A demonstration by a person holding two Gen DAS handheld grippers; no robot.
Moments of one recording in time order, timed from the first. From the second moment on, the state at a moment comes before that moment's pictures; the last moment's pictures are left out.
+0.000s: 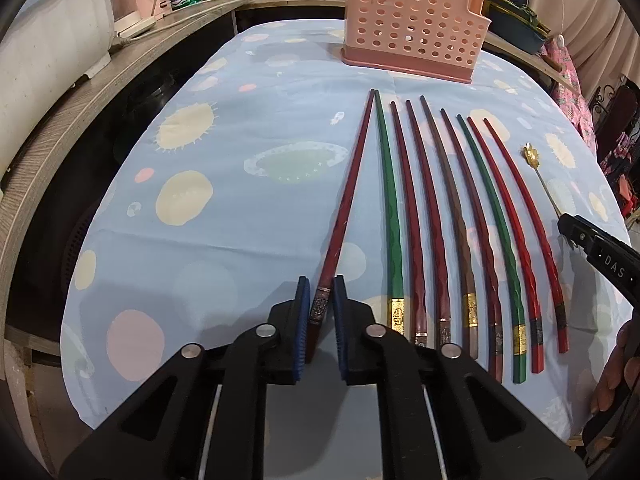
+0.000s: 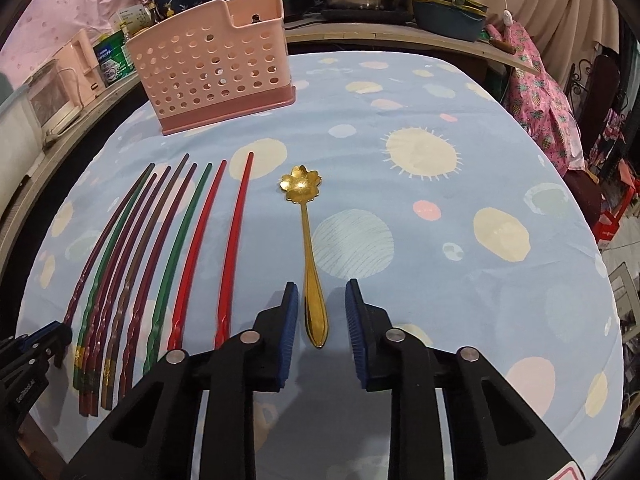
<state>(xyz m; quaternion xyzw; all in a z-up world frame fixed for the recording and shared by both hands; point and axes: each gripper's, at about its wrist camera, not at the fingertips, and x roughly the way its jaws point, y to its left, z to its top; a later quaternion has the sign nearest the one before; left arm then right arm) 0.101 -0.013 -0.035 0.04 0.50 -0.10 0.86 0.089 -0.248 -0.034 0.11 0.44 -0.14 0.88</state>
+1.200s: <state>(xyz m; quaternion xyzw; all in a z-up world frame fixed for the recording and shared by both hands) 0.093 -0.006 0.011 0.02 0.46 -0.11 0.88 0.061 -0.257 0.008 0.11 0.39 -0.12 0.90</state>
